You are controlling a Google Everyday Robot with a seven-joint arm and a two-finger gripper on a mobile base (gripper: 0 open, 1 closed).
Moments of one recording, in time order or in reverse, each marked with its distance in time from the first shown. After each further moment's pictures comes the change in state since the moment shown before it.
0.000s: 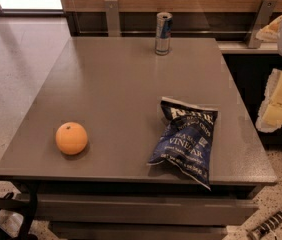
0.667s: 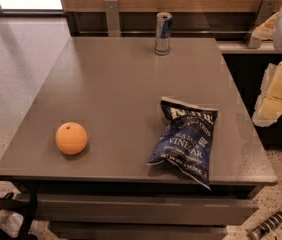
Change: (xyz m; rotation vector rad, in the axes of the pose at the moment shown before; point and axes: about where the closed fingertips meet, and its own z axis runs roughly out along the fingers) arm -0.005 -0.008 0.003 -0.023 -0.013 0.006
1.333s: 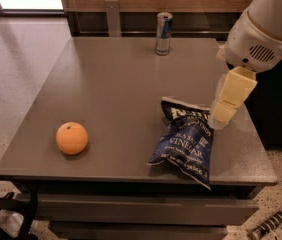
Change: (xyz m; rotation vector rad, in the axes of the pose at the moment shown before) arm -0.045 0.007 0.058 -0.153 -0.041 0.069
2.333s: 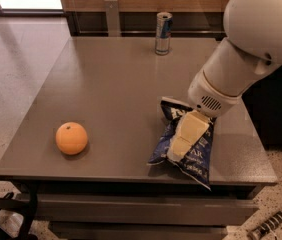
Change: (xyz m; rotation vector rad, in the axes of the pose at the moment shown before) arm -0.021 0.038 0.097 -0.067 -0.051 0.130
